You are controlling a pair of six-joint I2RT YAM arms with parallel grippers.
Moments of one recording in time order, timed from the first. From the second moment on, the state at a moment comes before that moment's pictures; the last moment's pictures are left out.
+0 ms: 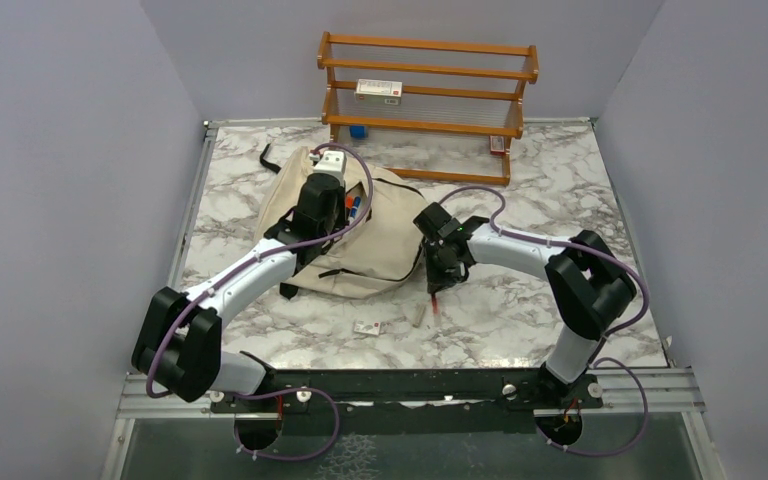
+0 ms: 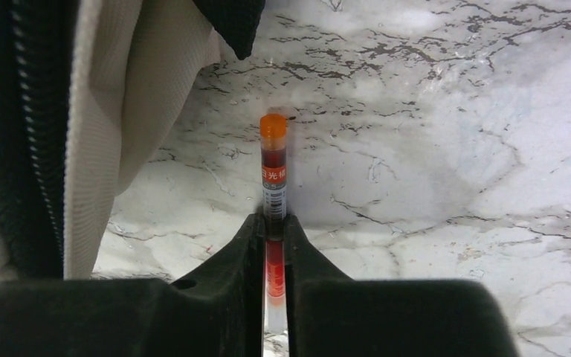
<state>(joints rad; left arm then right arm) -0.51 1.37 0.89 0.01 -0.31 -0.21 0.72 1.75 1.08 -0.60 0.02 0.64</state>
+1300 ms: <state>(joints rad) -0.52 1.31 0.89 0.00 -0.35 -0.17 0.73 1.83 1.27 0.16 0.25 1.19</state>
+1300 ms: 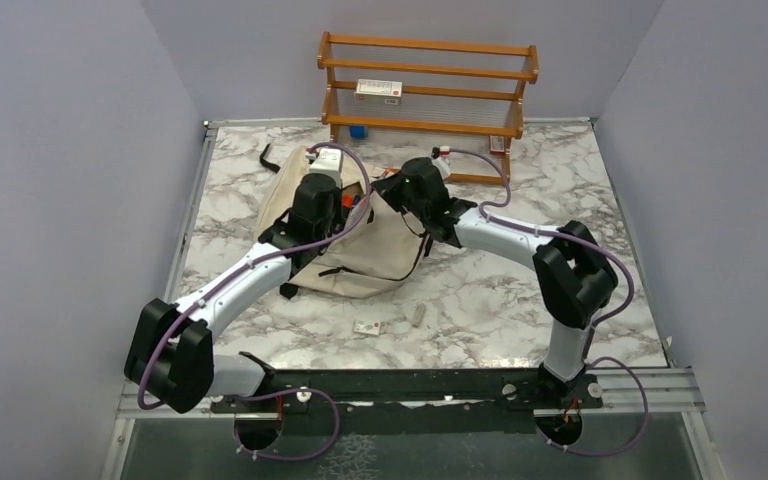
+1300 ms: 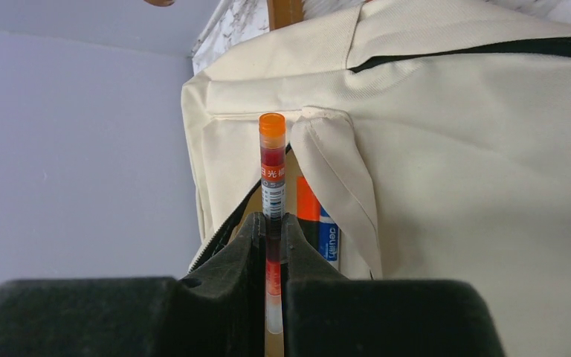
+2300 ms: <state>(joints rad) -0.54 1.30 0.89 0.00 -0.37 -0.15 0.80 2.06 1.44 0.21 0.04 1.15</state>
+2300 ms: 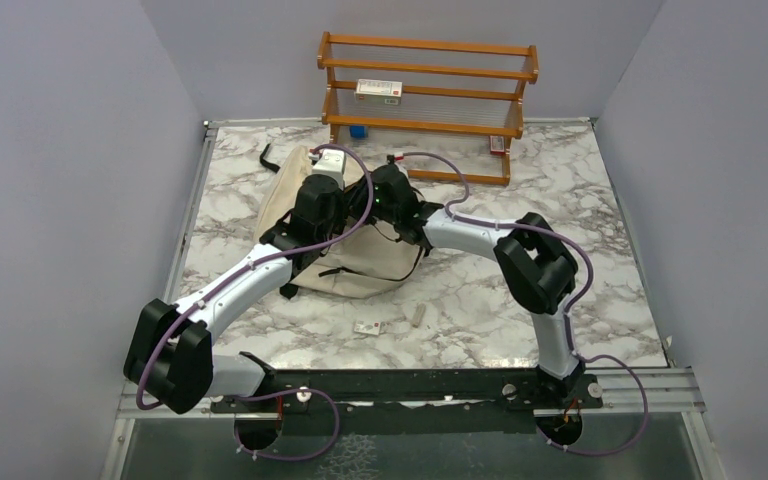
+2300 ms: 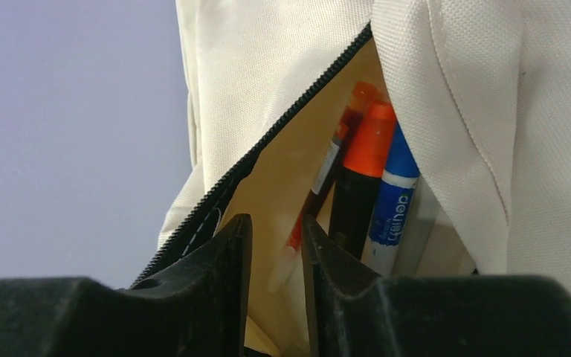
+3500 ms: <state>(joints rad) -0.54 1.32 0.89 0.00 -0.38 -0.16 0.85 1.38 0.93 -0.48 0.32 0.96</state>
